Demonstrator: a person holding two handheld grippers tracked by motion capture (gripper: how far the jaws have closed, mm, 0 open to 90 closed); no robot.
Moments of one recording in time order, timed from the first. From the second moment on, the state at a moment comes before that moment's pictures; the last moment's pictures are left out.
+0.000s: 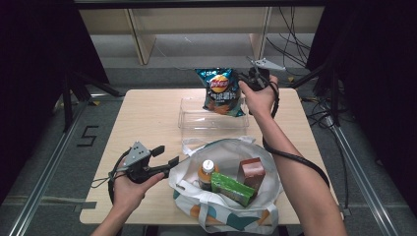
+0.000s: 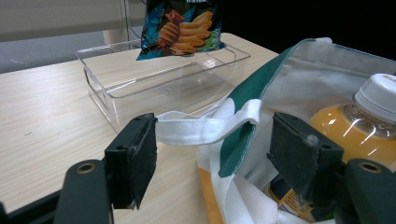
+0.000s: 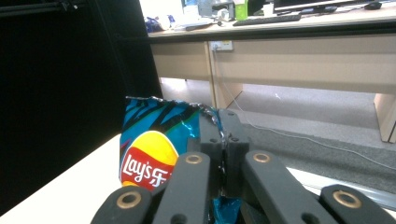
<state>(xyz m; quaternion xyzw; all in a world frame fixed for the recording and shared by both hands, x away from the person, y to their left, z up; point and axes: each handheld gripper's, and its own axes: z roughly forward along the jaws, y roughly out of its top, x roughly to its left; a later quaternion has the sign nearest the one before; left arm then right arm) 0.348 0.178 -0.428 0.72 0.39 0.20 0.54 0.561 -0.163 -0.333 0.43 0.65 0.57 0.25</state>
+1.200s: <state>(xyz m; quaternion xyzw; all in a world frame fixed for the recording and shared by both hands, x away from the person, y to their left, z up) 0.345 0.180 -0.427 0.72 0.38 0.20 0.54 0.579 -0.155 -0.355 0.45 0.67 0.54 0.24</state>
